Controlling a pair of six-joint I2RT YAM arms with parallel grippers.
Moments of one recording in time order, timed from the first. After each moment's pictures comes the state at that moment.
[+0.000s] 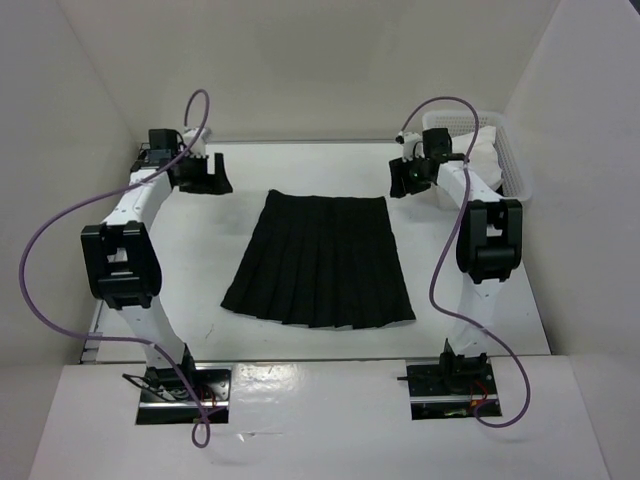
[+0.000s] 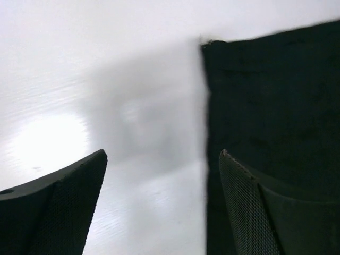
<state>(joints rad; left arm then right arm) 0.09 1.85 1.52 -0.51 0.47 0.11 0.05 2.04 1.62 -0.50 -0.38 -0.25</state>
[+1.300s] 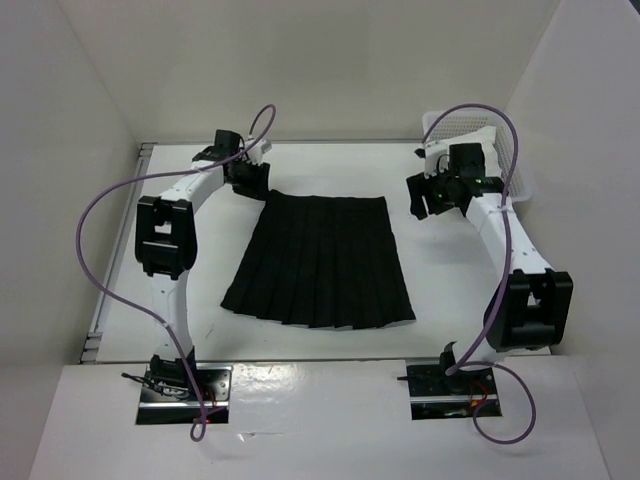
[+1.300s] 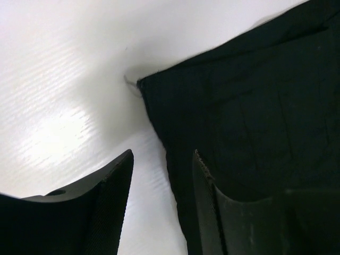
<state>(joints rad) -0.12 2.18 1.78 -0.55 0.40 0.15 0.03 1.51 1.29 -0.62 -0.25 -0.33</state>
